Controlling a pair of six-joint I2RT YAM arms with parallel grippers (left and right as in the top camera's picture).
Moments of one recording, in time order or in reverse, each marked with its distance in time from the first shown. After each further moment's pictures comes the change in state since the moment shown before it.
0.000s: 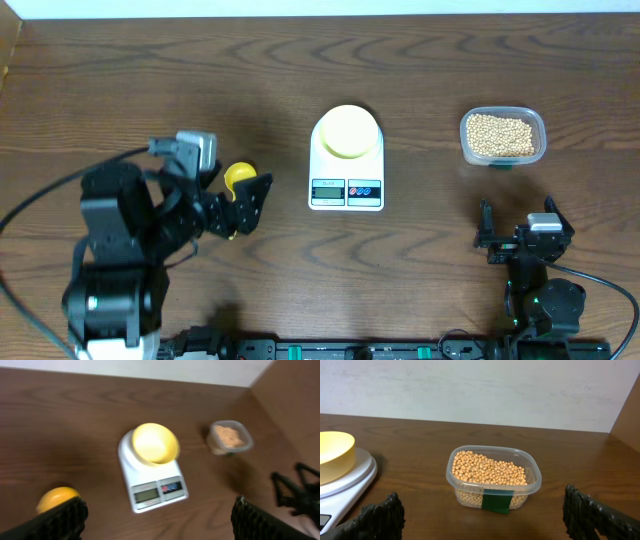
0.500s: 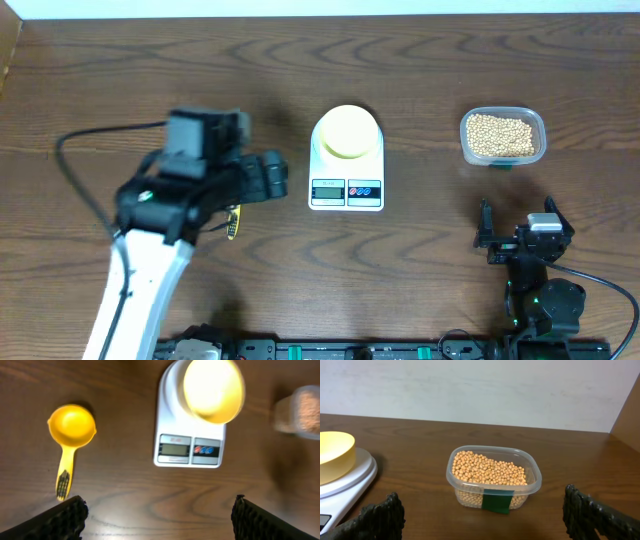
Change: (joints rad) left arm -0.273 0.352 0.158 -0.224 -0.414 -0.320; right arm 0.000 0.000 0.000 0.000 0.000 0.000
